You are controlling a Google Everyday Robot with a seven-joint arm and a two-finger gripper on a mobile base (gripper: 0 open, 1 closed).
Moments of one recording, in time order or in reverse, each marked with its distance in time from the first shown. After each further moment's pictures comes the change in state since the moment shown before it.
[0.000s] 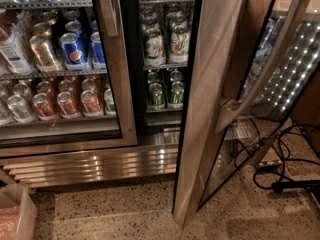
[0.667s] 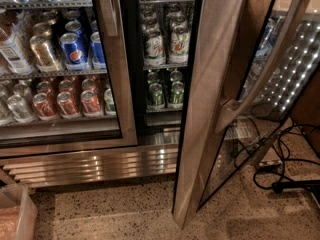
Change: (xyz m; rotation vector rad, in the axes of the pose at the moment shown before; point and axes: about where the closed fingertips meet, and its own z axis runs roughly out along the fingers) arm 0.000 0.000 0.000 0.000 0.000 0.000
